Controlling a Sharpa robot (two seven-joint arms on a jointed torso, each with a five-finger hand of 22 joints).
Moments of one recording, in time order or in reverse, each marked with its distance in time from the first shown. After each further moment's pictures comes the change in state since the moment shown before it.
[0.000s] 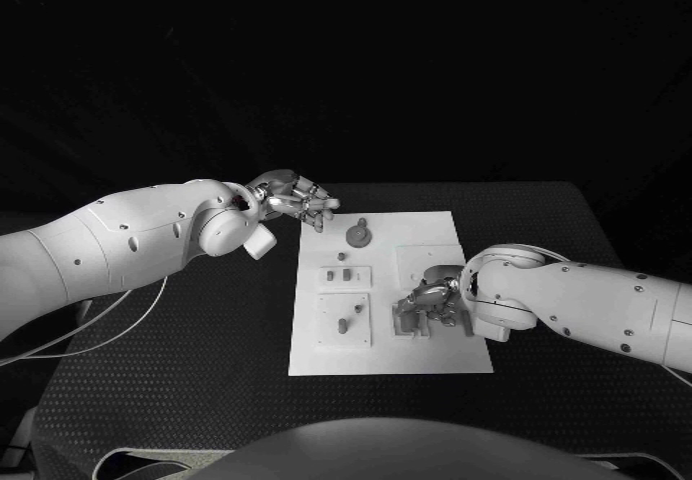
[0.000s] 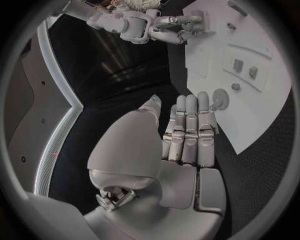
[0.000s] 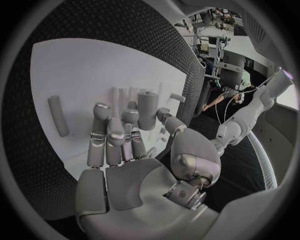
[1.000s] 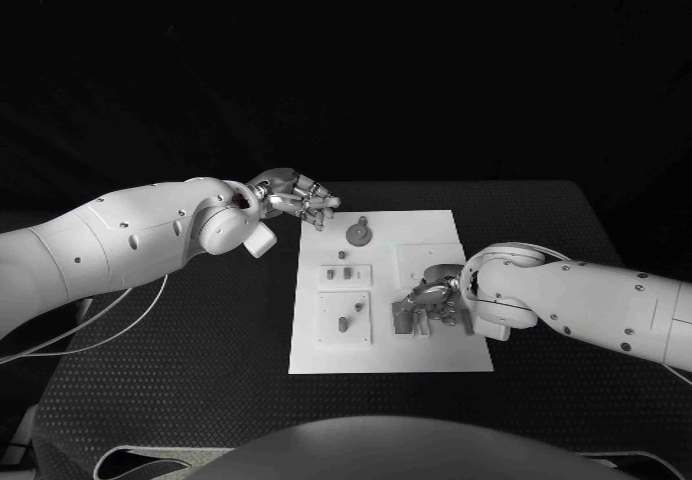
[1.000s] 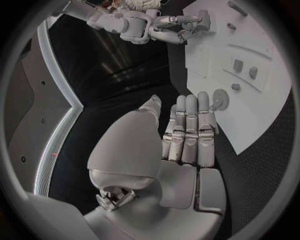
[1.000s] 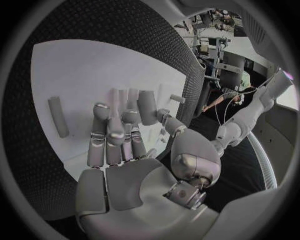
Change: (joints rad) left arm 0.000 0.000 0.000 0.001 0.000 0.001 0.000; left_hand 0.000 0.000 0.000 0.000 0.000 0.000 0.000 0.000 0.001 0.000 0.000 0.000 0.000 -0.003 0.003 0.000 0.000 -0.001 0.000 0.000 0.000 0.000; right arm -0.001 0.001 0.000 0.001 -0.005 0.009 0.000; right_hand -0.008 -0.008 0.004 0.010 0.000 0.001 0.000 0.000 -0.001 -0.007 0.000 0.000 -0.001 -0.005 0.005 -0.004 0.000 -0.006 -0.003 0.003 0.000 0.000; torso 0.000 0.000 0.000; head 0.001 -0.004
